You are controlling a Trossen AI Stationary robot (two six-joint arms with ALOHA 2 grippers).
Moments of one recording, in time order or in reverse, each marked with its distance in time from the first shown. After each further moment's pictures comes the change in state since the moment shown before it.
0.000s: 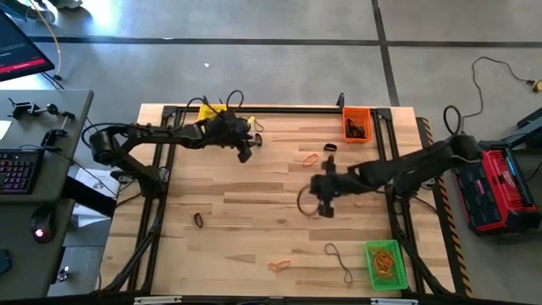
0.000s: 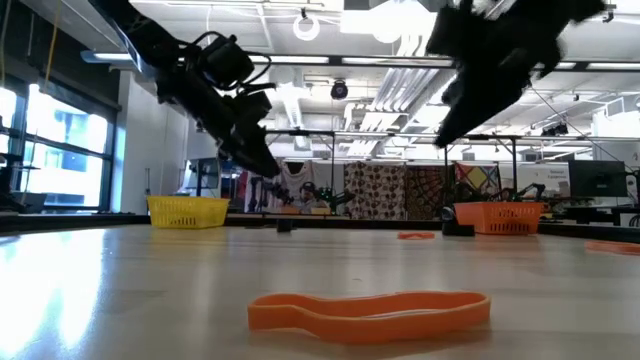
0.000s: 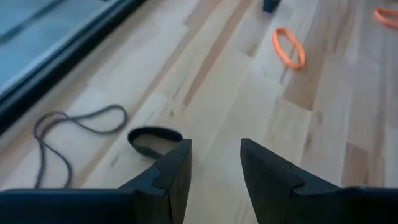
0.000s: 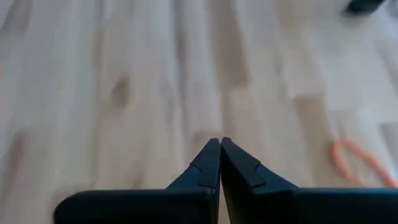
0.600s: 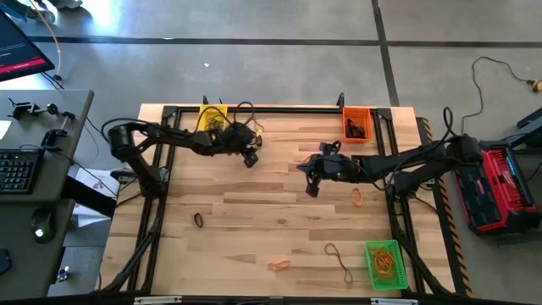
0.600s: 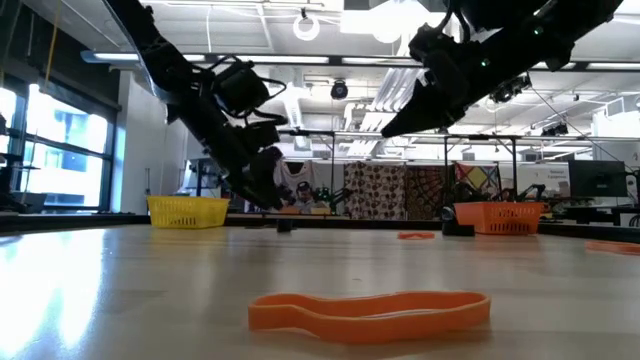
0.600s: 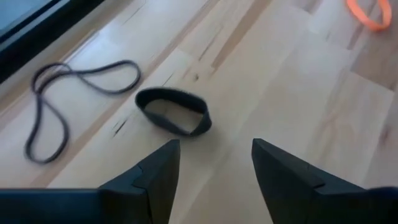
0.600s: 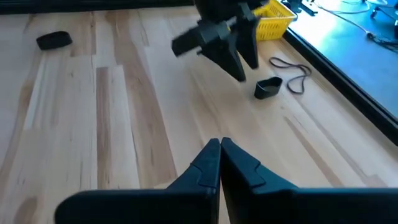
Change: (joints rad) left arm -0.068 0.172 0.000 0.067 -0.203 -0.092; right arm -0.170 0.000 -0.191 0.591 0.131 -0.123
